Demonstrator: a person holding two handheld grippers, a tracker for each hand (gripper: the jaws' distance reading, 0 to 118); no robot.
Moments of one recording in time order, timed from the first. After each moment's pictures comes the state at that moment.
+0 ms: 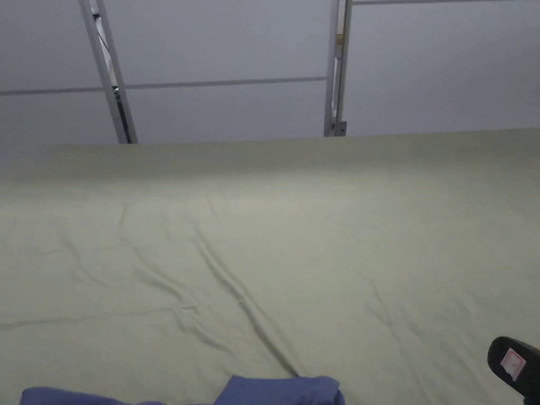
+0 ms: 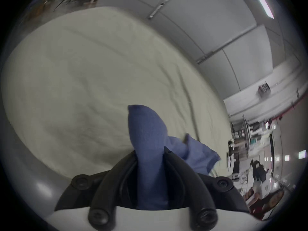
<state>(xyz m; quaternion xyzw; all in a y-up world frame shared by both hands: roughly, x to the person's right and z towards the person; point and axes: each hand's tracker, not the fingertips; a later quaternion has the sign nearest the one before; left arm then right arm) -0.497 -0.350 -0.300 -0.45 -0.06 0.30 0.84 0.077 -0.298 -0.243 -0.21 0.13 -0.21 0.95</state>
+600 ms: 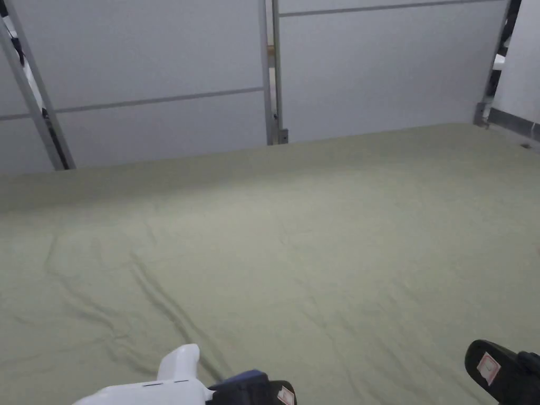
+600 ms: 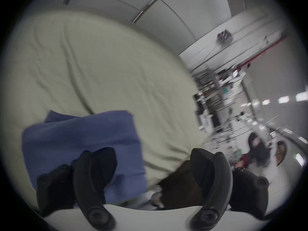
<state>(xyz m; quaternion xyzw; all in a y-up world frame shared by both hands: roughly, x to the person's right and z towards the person) -0.249 -0.371 -0.368 -0.47 -0.31 0.27 0.78 0.125 -0.304 -0.202 -0.17 0.08 -0.23 0.96</state>
